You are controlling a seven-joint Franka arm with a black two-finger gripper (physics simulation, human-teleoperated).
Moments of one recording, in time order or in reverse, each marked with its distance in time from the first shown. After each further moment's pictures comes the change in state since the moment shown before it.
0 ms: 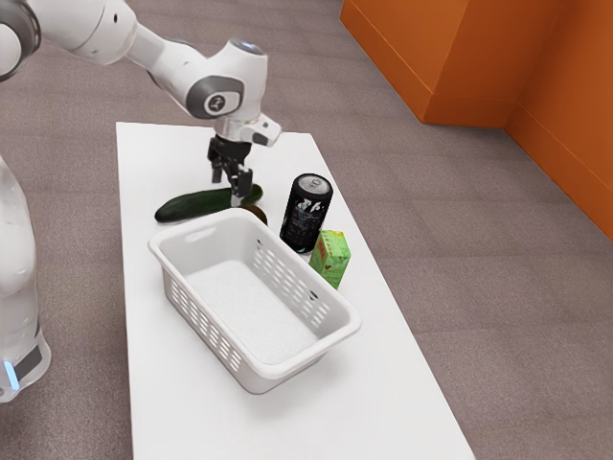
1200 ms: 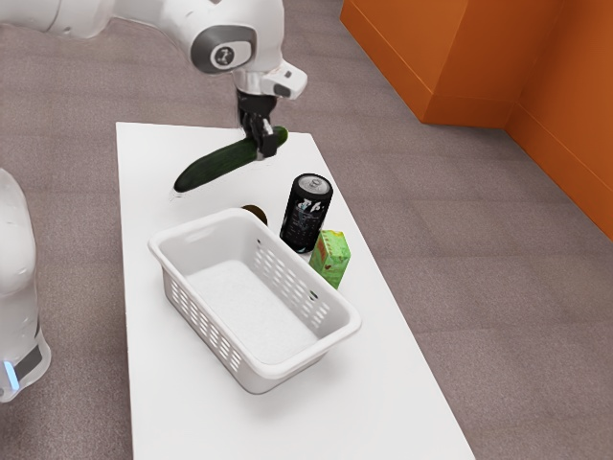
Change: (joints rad) arm 0.002 -0.131 -0.111 0.160 0.014 -0.102 -0.004
